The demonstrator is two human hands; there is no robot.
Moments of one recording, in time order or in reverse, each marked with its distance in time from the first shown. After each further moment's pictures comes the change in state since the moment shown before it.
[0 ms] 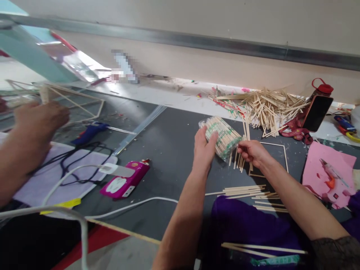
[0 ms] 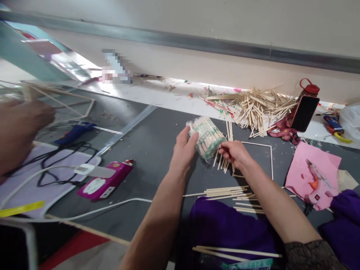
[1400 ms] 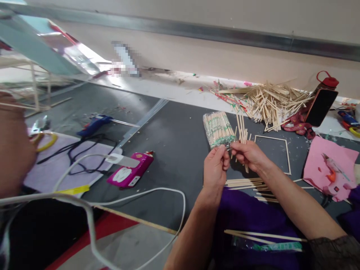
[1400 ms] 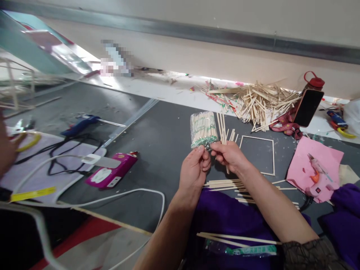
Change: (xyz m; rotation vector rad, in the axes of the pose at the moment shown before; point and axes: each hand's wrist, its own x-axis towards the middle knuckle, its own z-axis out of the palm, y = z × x) left_hand -0.072 -0.020 0.009 -0.231 -0.033 -0.208; right_hand -0.020 0.024 0.015 0.001 -0.175 -0.084
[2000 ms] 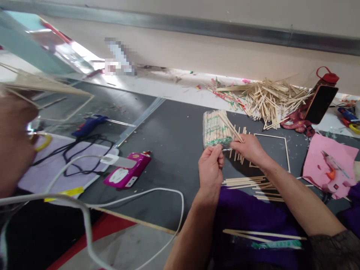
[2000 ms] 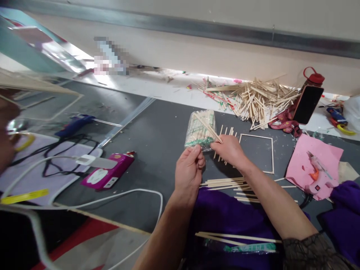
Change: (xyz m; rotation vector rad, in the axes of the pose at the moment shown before) left_hand 0.001 0.001 -0.003 0.046 0.120 0.066; right_hand 0.003 -0.016 -0.005 -0.931 0.202 -0.322
